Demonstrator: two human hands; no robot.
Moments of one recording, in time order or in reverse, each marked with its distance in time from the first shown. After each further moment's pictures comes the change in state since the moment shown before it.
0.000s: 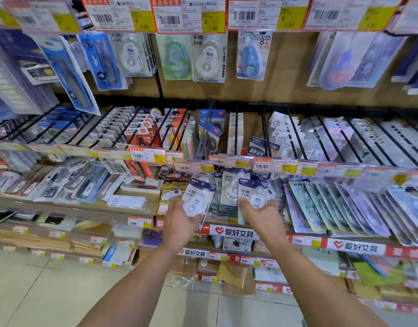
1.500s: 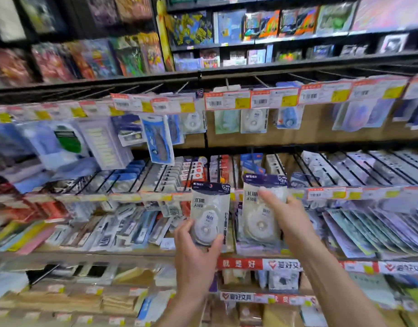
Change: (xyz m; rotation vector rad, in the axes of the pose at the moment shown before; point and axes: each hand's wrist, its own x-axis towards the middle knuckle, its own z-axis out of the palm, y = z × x) left_hand -0.072 -0.020 -0.205 -0.434 0.245 0.250; right_hand -0.156 -0.148 0.021 0.701 -0.140 -0.318
